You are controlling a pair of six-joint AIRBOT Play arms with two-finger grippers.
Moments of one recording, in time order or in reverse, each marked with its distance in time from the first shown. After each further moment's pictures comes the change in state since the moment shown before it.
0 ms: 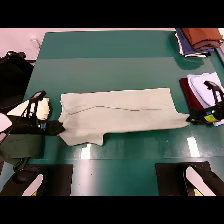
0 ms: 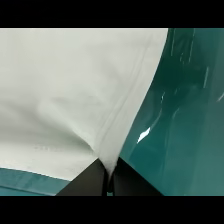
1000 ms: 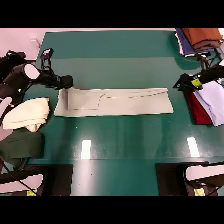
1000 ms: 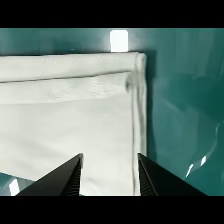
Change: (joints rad) left arm 0.001 -0.700 0.535 0.091 0.387 0.016; right arm -0.008 -0.682 0.560 0.232 -0.094 -0.014
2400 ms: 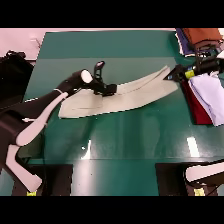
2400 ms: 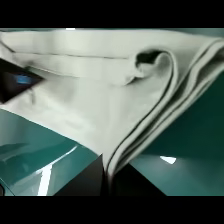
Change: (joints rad) left arm -0.391 -0.476 0.346 -0.263 0.052 -0.030; right arm 0.102 -0.030 0.157 0.309 0.124 -0.137
